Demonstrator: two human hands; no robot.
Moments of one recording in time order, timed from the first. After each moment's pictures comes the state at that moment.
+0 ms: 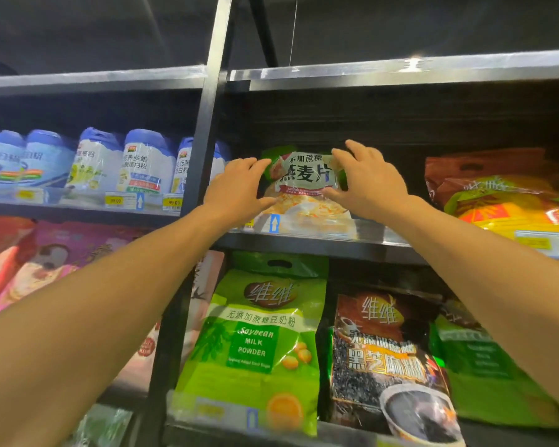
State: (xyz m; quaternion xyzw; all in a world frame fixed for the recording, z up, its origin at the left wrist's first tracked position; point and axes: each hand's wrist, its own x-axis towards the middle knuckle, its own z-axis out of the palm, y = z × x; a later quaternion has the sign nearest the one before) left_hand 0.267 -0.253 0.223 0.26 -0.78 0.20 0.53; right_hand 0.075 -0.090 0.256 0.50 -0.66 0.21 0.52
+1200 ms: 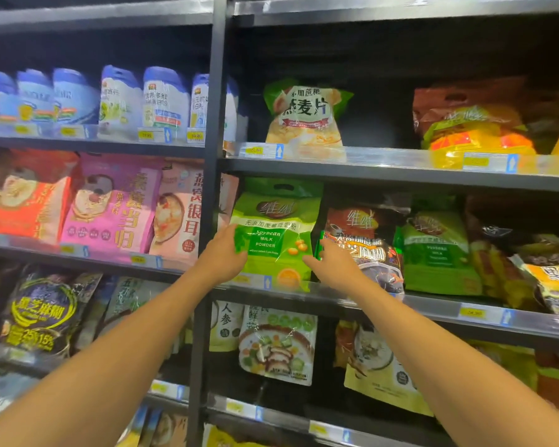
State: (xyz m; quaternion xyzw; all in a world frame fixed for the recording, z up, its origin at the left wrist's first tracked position) left_hand 0.332 -0.188 -0.022 0.32 -0.84 -0.16 0.42; right_hand 0.112 -0.059 -0.016 0.53 -0.77 0.33 0.08
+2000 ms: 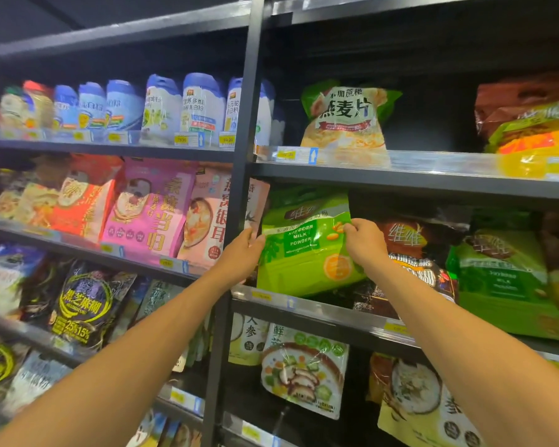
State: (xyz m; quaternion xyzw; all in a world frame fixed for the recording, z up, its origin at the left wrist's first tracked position) left_hand 0.322 -0.217 -0.015 0.36 -0.77 -0.27 0.46; right_hand 0.094 -0.121 0.040 0.49 -0.71 0.50 0.09
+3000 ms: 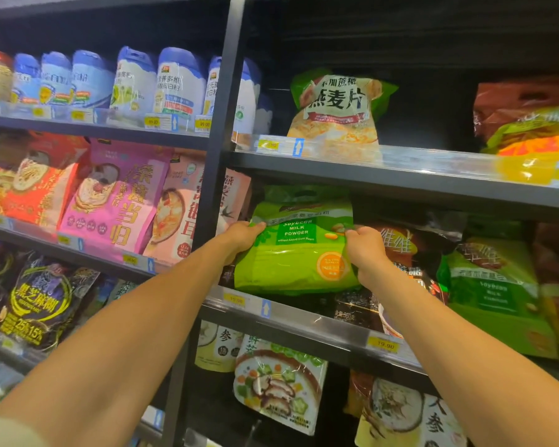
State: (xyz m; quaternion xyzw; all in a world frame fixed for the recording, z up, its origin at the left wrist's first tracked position) left_hand 0.248 -0.307 0.020 0.38 -0.70 -0.45 0.40; right_hand 0.042 -0.142 0.037 0.40 -0.65 0.63 -0.10
